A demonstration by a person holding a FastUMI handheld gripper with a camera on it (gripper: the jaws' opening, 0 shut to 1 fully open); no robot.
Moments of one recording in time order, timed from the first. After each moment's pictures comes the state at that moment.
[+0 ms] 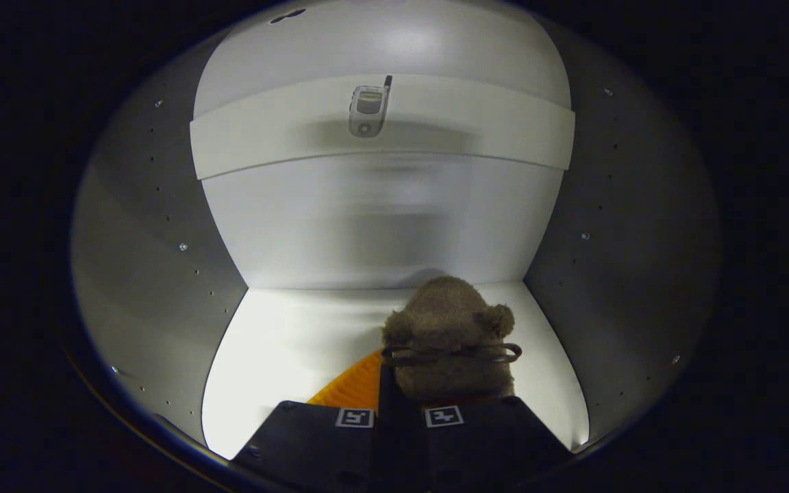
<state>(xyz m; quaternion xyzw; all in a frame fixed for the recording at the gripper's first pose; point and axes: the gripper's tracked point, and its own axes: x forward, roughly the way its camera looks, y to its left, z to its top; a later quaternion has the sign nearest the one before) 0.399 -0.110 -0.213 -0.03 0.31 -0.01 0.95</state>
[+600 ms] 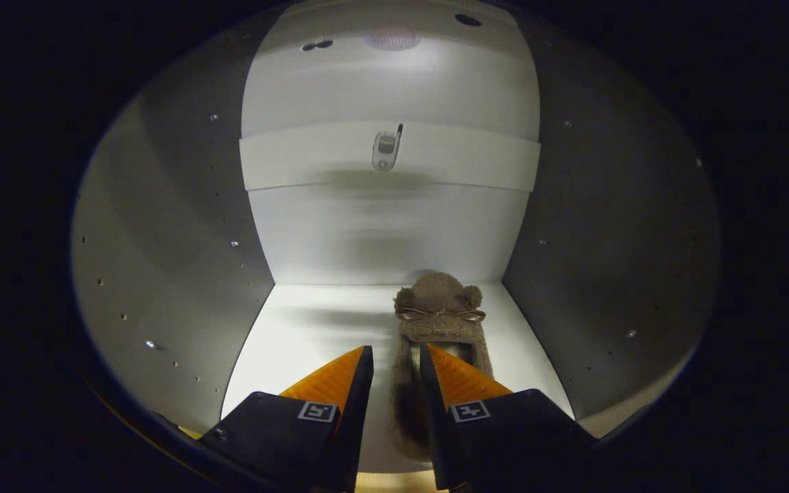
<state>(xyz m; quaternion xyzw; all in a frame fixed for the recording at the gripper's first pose) 0.339 -0.101 -0.163 -0.03 0.26 -0.02 0.96</state>
